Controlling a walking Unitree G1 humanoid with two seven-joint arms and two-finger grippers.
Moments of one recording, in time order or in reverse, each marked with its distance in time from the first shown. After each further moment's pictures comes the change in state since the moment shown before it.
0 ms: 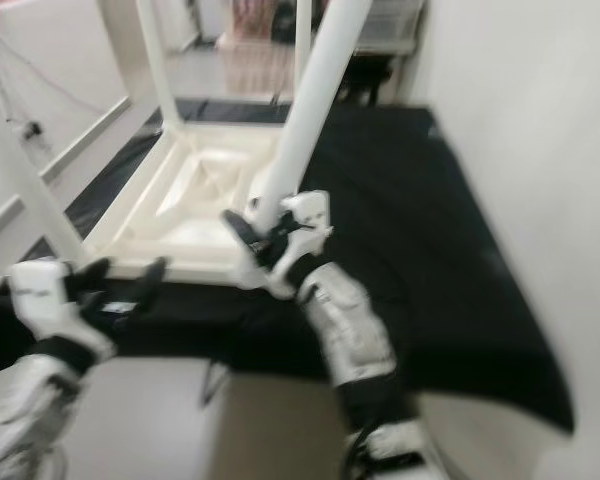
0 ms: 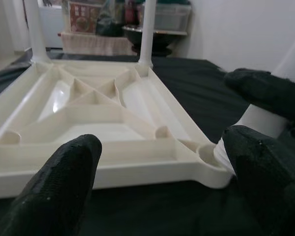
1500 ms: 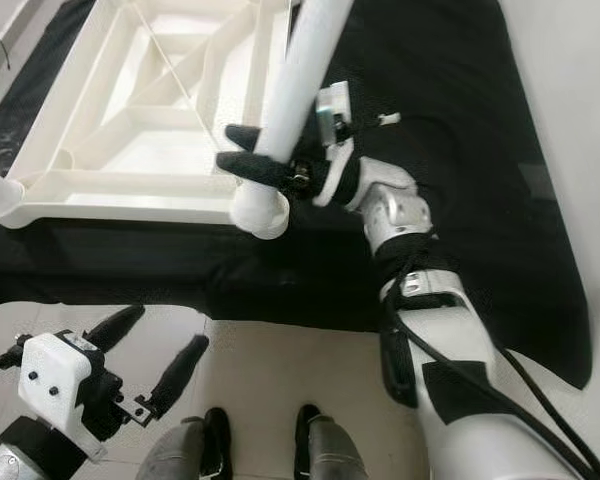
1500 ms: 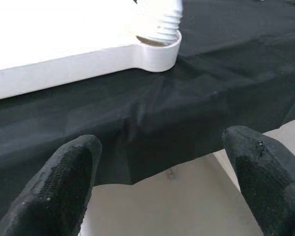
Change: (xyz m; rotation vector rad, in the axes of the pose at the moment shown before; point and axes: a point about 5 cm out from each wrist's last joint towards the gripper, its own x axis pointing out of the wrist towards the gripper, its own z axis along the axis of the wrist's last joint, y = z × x) left arm -0.075 -0.048 0.009 0.202 0.093 -0.203; right arm 0.032 -0.040 0.102 -0.142 -0.066 0.798
